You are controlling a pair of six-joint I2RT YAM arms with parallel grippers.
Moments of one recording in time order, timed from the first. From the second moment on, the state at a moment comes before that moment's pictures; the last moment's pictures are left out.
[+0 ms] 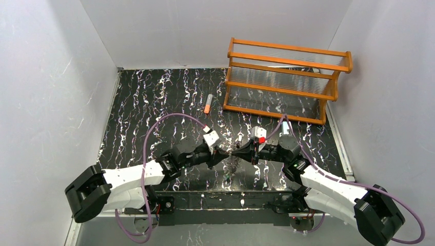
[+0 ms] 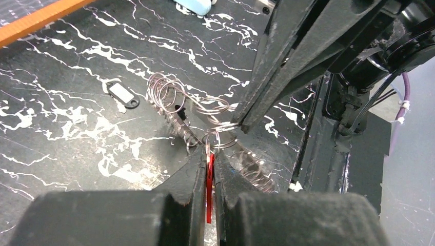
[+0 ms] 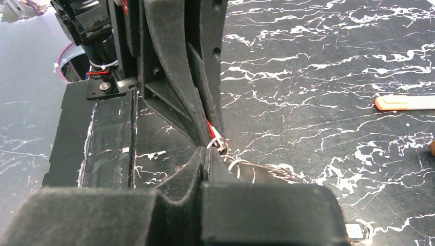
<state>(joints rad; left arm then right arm) -0.96 1.10 0.41 0.45 0.20 -0.12 0.72 0.90 0.28 0.57 -0.71 0.01</state>
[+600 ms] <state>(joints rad) -0.94 1.23 0.40 0.53 0.21 -0.19 0.72 0.91 0.26 0.65 -0.68 0.05</state>
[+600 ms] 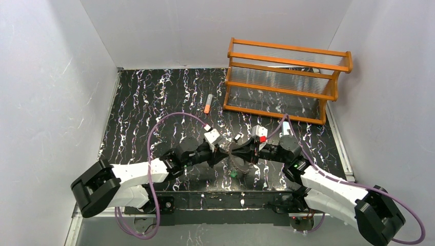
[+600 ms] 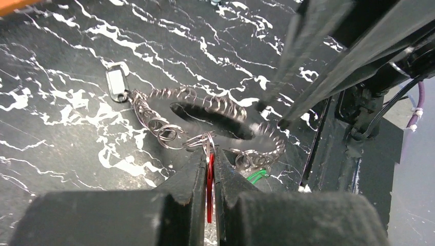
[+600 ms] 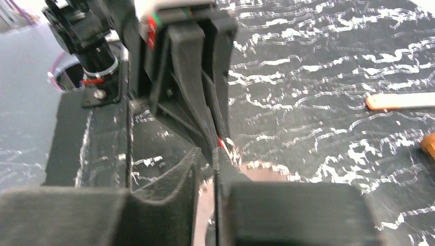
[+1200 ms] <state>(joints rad) -0.94 1.15 0.49 0.31 0.23 -0.09 0.73 0.96 0.32 0.43 -0.61 -0.07</state>
